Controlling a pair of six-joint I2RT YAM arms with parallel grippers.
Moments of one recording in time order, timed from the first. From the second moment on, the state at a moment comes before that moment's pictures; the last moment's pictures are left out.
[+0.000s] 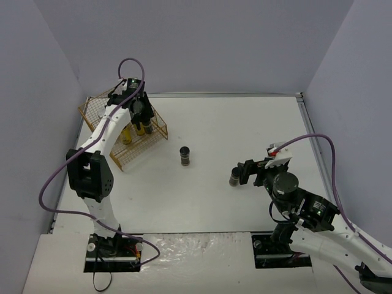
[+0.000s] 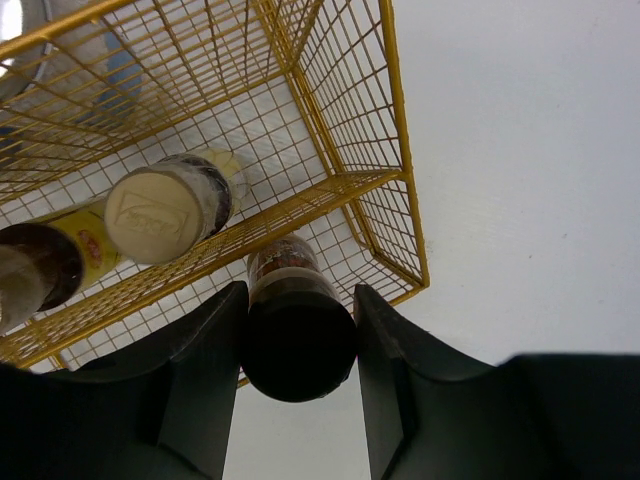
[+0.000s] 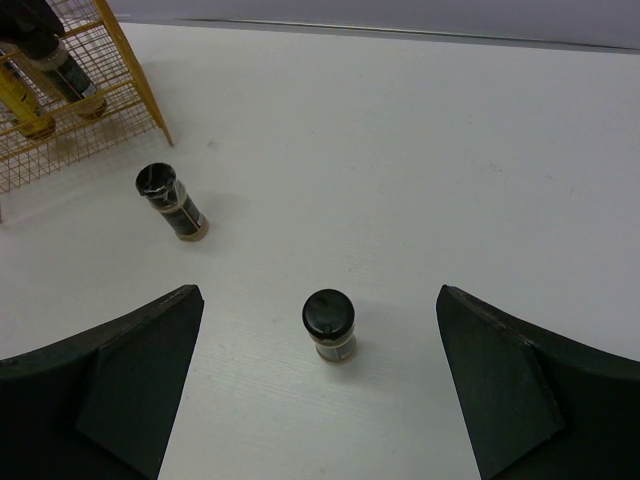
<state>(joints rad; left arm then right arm) -0.23 1.85 1.77 -0.79 -0.15 -0.53 0.96 0.56 0.73 -0.46 0.66 0.29</state>
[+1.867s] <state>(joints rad) -0.55 1.64 1.44 -0.69 0.08 -0.33 0.96 0.55 0.73 -0.46 0.66 0.29</state>
